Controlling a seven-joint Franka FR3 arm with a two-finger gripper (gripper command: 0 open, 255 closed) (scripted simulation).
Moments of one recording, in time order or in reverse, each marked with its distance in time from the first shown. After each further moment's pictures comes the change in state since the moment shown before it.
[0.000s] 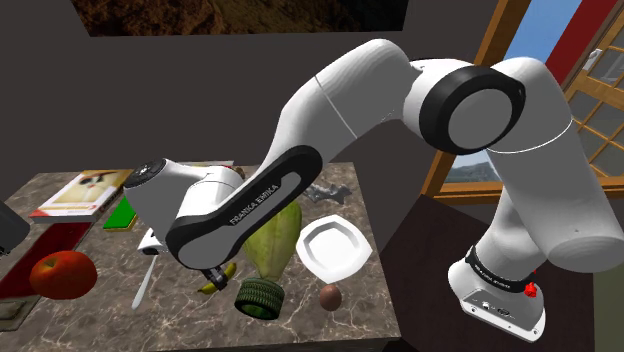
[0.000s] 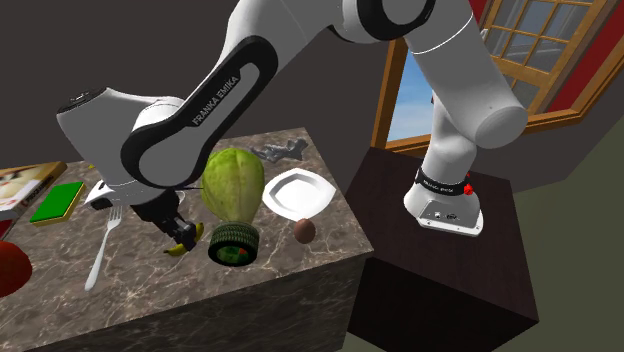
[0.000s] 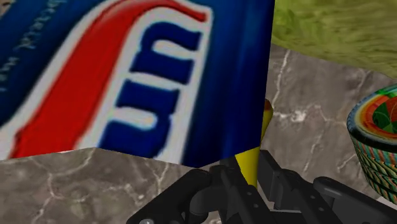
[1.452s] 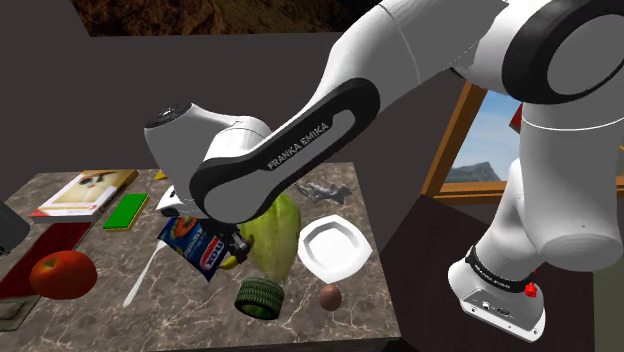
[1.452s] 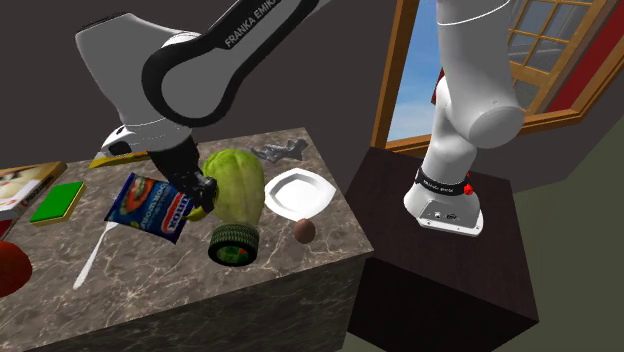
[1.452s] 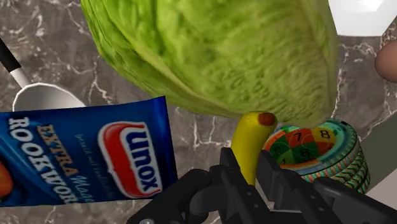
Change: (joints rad) arm -0.096 -0.310 0.041 -0.258 0.082 -0.041 -0.062
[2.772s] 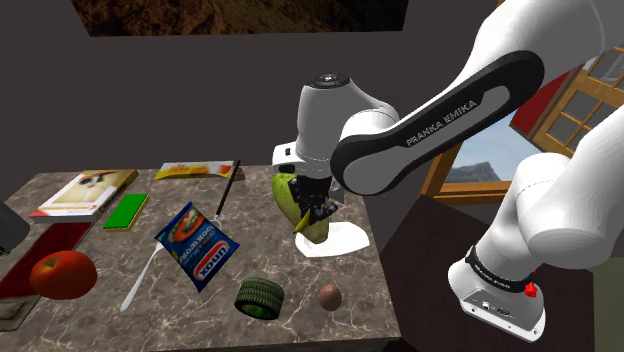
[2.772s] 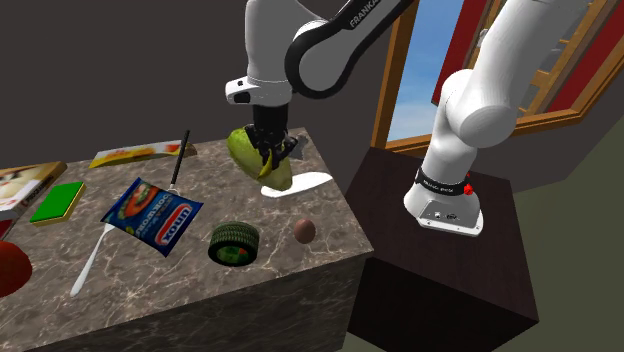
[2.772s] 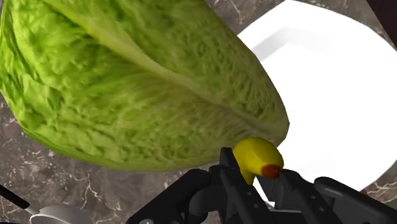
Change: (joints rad) arm -0.154 -0.609 -0.063 -0.750 0.212 0.371 -0.337
